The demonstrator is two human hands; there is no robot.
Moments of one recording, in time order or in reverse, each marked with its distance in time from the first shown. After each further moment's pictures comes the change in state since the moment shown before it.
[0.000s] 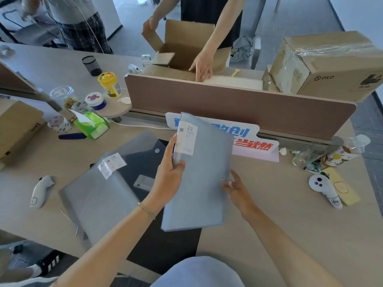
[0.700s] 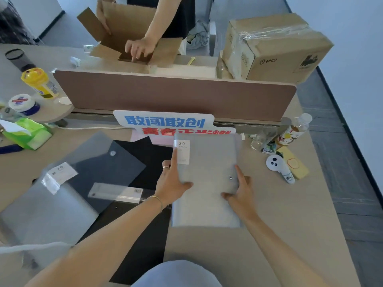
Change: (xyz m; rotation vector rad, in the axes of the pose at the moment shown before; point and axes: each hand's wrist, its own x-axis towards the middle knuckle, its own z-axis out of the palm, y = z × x) left_hand 0.033 -0.078 0.124 0.569 -0.288 -0.105; right_hand -0.017 0.060 -0.114 -0.415 0.437 -0.157
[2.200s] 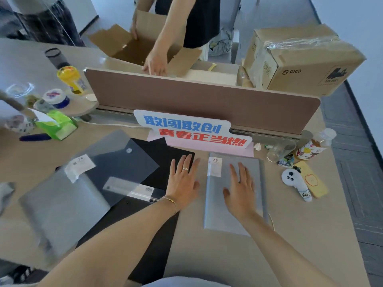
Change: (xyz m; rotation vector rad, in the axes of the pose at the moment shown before) left_hand 0.000 -0.004 0.008 0.663 0.110 0.171; right_hand 0.022 -0.029 0.024 -0.658 -0.004 -0.366
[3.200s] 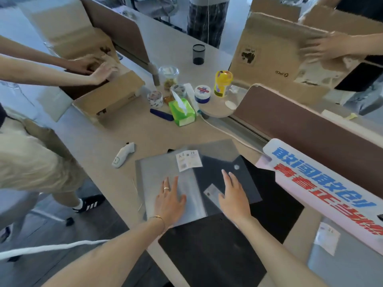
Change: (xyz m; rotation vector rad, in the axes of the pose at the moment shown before) left_hand -0.178 -0.321 -0.017 -0.463 0.037 -0.872; right_hand 0.045 -0.348 0.116 0.106 -0.399 -0.463
